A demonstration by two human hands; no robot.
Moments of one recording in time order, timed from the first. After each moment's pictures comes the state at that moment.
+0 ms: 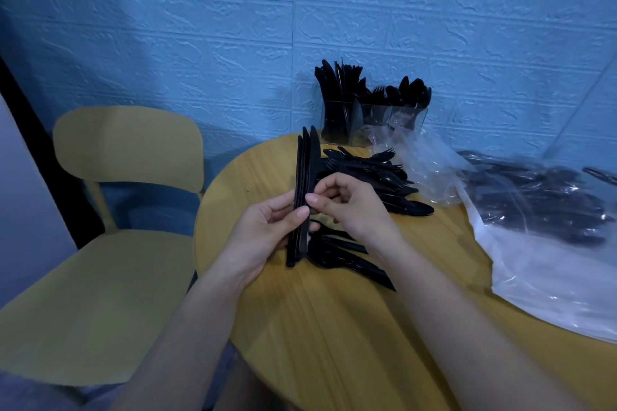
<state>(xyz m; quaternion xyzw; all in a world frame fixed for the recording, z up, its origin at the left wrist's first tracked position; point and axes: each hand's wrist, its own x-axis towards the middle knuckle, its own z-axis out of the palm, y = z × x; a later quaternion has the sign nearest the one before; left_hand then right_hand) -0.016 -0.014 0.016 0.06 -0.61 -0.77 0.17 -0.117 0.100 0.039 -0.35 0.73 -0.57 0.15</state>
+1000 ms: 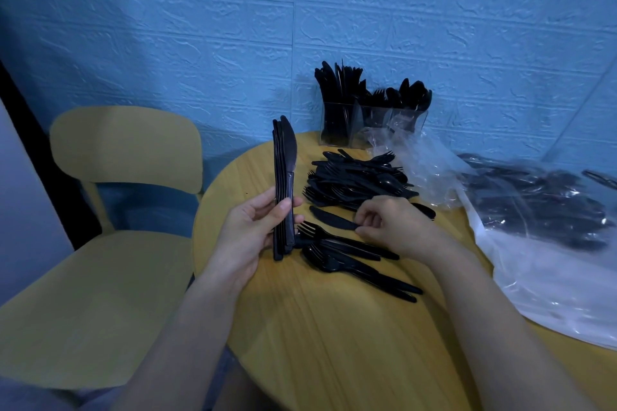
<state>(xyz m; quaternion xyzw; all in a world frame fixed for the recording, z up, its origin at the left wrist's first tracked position) -0.019 -0.023 0.013 0.14 -0.58 -0.77 0.23 -0.162 0.146 0.033 -0.41 0.89 -0.17 0.07</state>
